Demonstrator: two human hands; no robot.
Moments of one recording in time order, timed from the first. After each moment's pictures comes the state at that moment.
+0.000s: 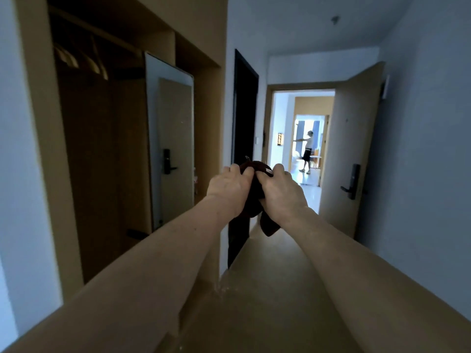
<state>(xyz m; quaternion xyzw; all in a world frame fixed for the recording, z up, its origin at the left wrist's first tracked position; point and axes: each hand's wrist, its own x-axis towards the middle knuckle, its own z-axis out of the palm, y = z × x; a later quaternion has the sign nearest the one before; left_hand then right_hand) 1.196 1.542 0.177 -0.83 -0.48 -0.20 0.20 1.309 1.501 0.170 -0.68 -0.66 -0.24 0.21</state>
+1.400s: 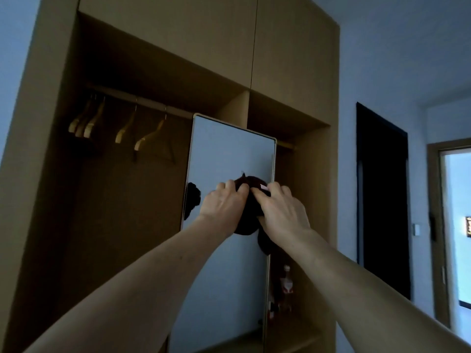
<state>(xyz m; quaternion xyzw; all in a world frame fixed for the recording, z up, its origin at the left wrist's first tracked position) 1.207 1.957 0.303 -0.59 -0.70 -0.16 0.38 1.327 2.009 0.293 -0.35 -0.81 -0.28 0.36</state>
